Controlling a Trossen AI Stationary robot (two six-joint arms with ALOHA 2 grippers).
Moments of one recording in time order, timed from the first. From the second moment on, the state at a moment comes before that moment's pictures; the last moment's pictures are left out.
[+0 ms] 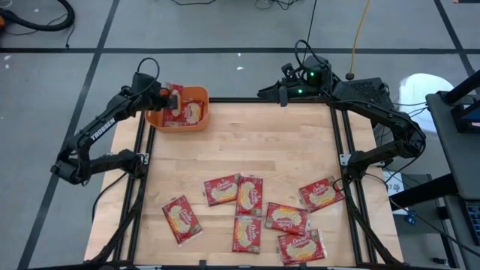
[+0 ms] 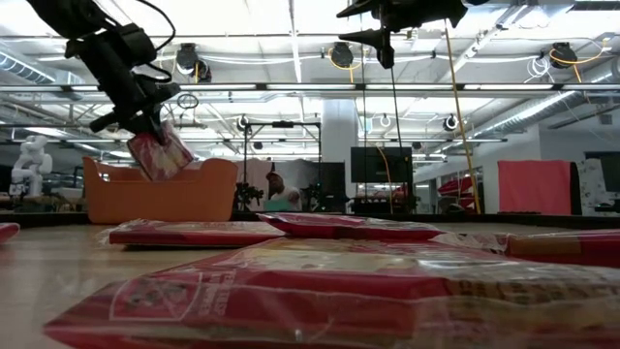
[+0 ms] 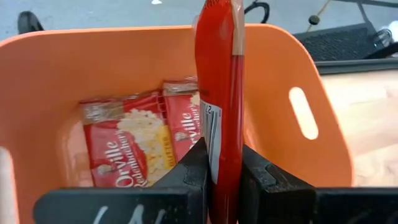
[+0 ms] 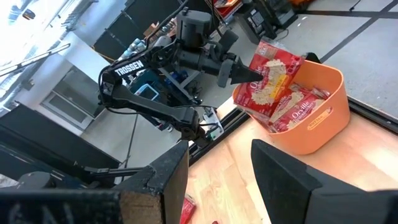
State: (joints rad) left arm 1.14 1.04 0.80 -0.57 0.17 -0.35; right arm -0.61 1.36 1.26 -0.12 -0.58 0.61
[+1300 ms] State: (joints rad) left arm 1.12 0.86 0.58 -0.42 0.20 -0.24; right arm -0.58 1.36 1.26 -0.13 -0.58 0.61
